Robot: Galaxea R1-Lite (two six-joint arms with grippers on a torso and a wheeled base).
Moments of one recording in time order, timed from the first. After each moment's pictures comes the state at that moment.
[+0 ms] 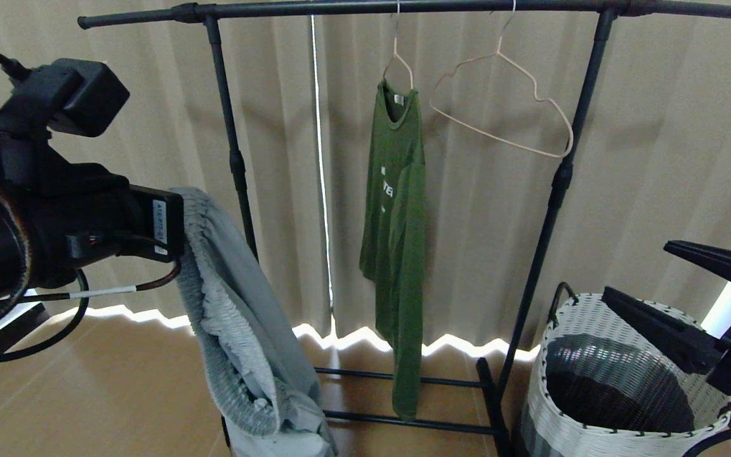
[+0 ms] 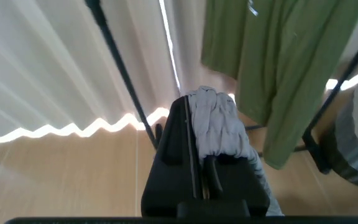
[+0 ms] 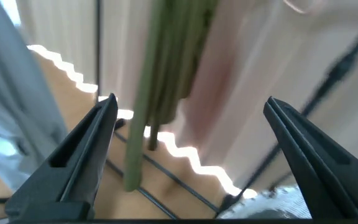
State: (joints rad) left arm -0.49 1.33 -1.02 -0.04 0.32 0.06; right arm 0.36 1.06 -0.39 -0.61 0.09 -0.14
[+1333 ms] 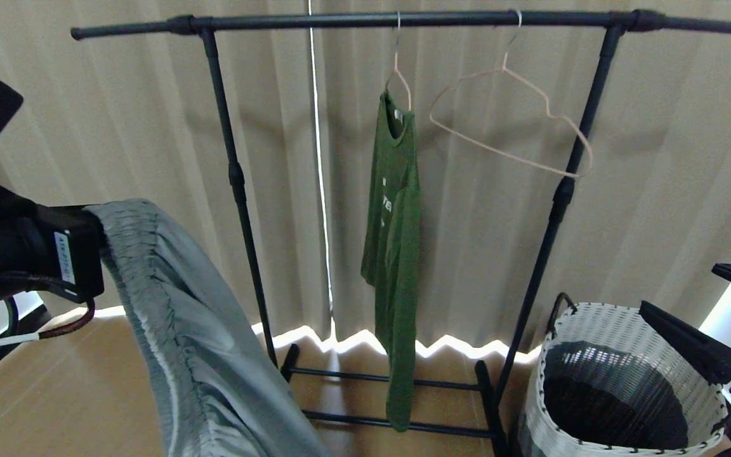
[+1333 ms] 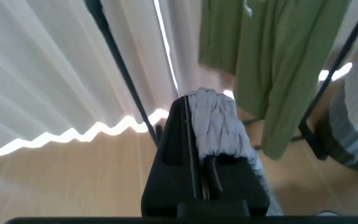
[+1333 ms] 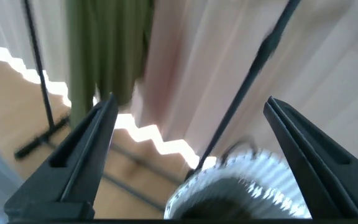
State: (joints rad) left arm -0.42 1.15 -0.89 -0.05 0.17 0.14; right arm 0.17 1.01 -0.30 -0.61 0.09 -0.19
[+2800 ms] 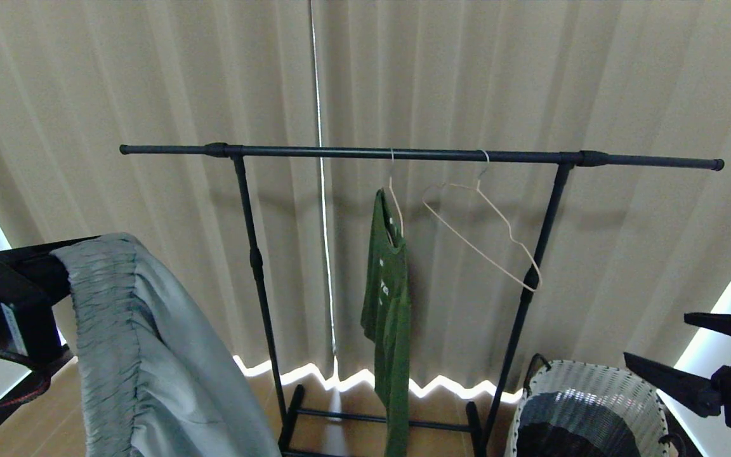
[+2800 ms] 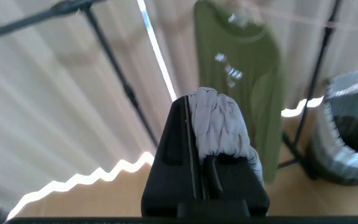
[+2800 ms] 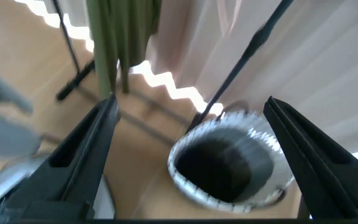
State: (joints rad) left arm -0.42 1.02 -0.72 -0.13 0.08 0.22; right arm 0.17 1.07 -0.54 -0.04 0.09 -0.19
